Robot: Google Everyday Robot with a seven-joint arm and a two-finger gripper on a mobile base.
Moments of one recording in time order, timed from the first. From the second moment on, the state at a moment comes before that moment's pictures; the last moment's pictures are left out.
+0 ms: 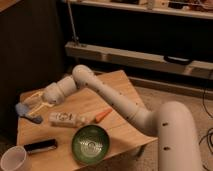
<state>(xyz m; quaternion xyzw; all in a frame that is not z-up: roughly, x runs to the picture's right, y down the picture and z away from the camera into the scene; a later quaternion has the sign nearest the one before) -0.330 0.103 0.555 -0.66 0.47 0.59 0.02</state>
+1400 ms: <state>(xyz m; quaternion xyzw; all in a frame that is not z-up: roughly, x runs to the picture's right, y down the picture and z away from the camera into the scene) -0.353 0.136 0.527 -0.67 0.50 0.55 0.07</state>
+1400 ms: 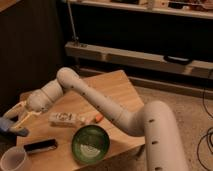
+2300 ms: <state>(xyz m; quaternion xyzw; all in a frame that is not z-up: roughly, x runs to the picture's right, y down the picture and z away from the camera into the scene) -0.363 0.207 0.527 -0.64 0.54 0.54 0.08</state>
